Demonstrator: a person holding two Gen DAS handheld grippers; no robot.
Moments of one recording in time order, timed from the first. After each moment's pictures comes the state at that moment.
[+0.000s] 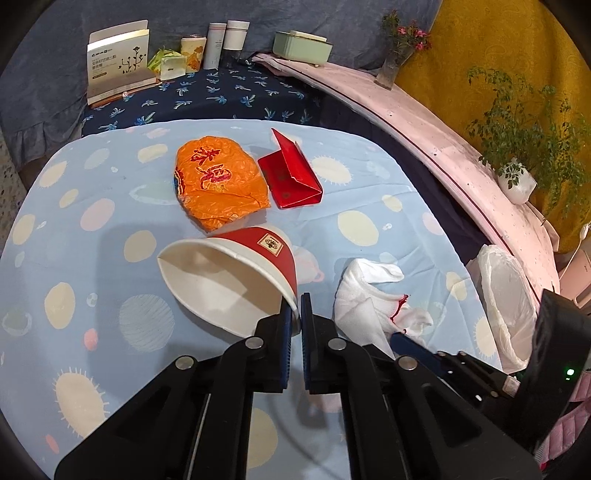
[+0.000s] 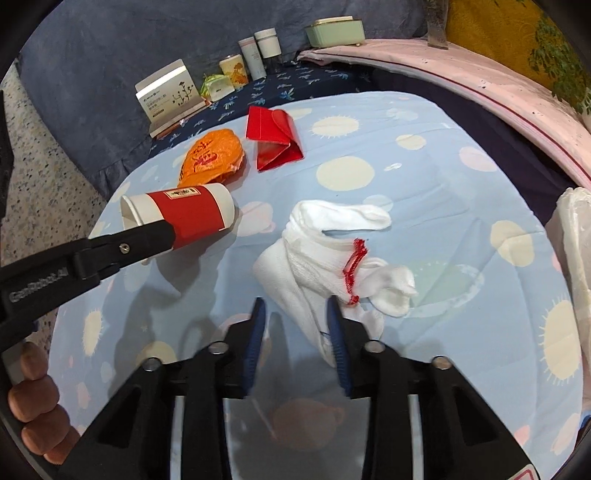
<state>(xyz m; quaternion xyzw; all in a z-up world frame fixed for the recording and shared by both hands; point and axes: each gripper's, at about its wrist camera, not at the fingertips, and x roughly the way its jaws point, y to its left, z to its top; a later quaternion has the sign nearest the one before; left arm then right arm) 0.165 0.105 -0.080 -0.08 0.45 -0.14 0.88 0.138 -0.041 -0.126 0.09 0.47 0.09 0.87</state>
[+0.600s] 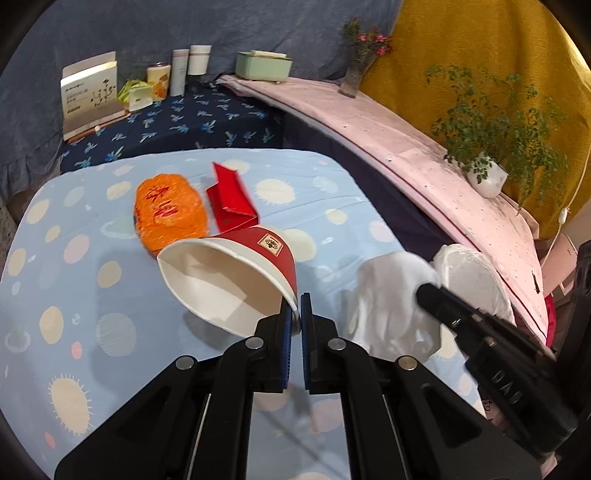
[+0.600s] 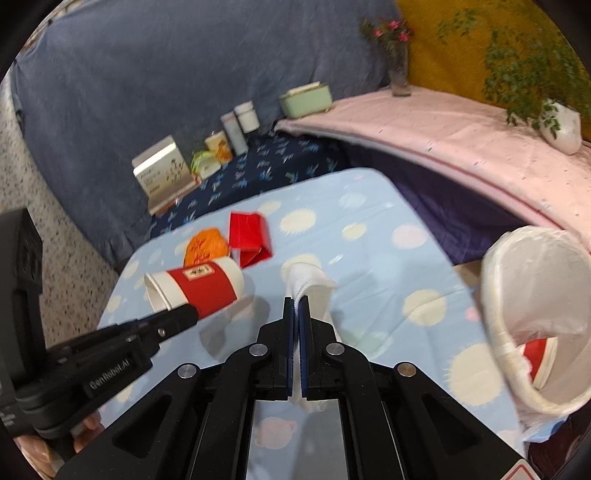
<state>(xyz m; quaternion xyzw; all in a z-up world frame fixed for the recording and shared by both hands) 0.144 0.055 -0.037 -0.06 0.42 -0.18 0.89 0.109 -0.110 -0.031 0.14 0.36 0.05 0.92</state>
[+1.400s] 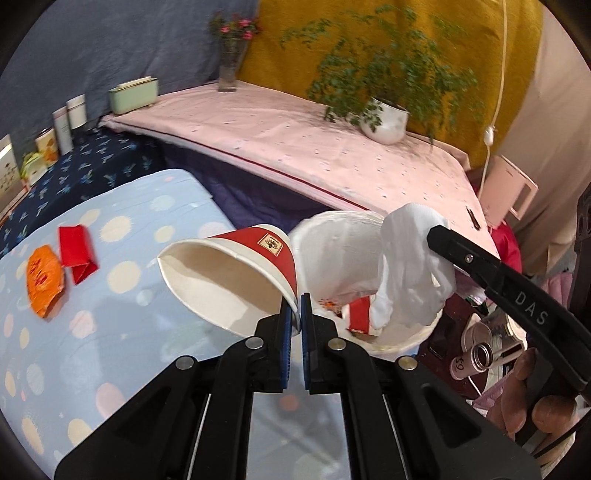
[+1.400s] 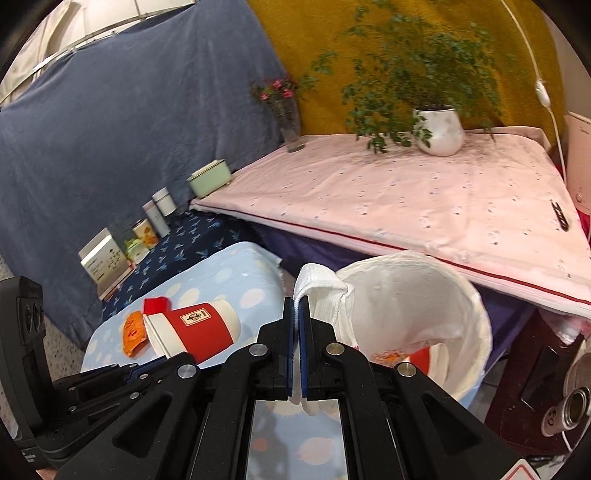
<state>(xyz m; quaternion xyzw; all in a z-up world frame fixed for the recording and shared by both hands) 0.090 -0.129 -0.004 0.05 0.40 -0.33 0.86 0.017 -0.285 0.007 0.20 0.28 -0.10 0.93</state>
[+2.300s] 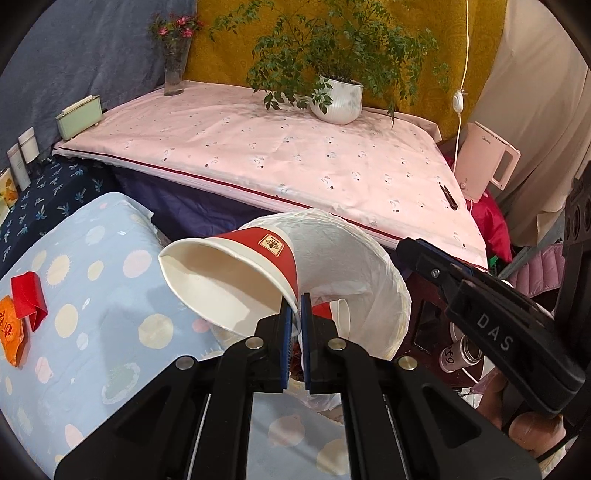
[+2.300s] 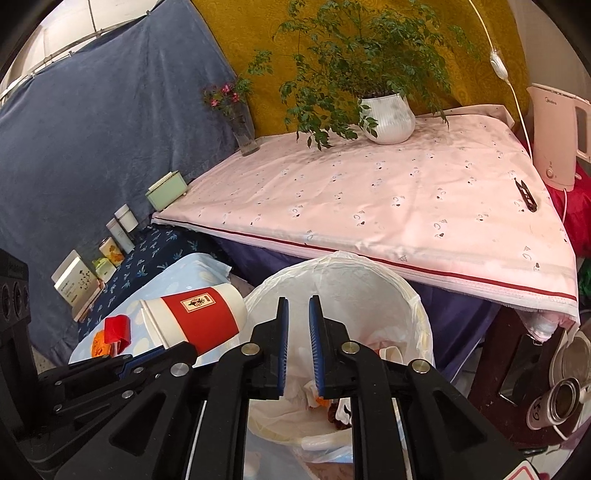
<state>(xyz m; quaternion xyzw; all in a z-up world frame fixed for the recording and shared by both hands) 0.088 -0.226 -0.011 0.09 0.40 -0.38 0.83 0.007 -0.356 -0.016 0.23 0.28 -0.15 0.92</state>
